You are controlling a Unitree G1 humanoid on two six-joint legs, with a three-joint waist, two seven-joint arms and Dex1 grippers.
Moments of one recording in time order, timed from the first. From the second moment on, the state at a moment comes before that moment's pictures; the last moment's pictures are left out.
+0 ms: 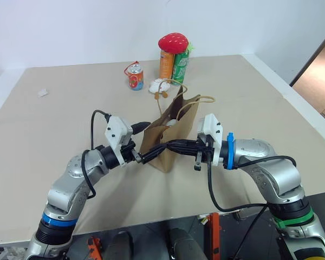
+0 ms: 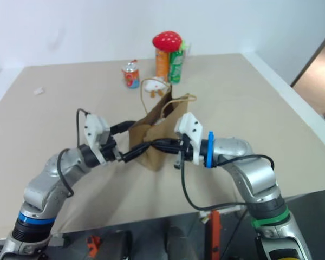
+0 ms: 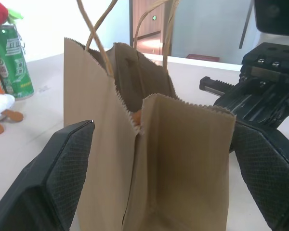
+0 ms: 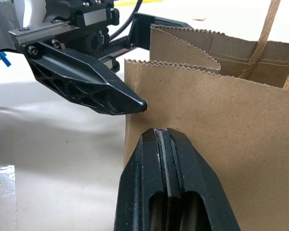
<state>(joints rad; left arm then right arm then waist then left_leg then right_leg) -0.31 0.38 -0.08 -0.40 -0.48 0.41 -0.66 -0.48 -0.59 0.13 -0.35 0.49 0.62 0.90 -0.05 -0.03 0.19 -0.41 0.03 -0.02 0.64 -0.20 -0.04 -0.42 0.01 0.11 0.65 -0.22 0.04</state>
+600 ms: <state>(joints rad) -0.35 0.37 -0.08 -0.32 -0.43 0.39 -0.67 -0.48 -0.59 0.13 -0.35 0.48 0.62 0.90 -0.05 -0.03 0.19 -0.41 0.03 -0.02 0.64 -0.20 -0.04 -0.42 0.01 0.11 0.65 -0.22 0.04</state>
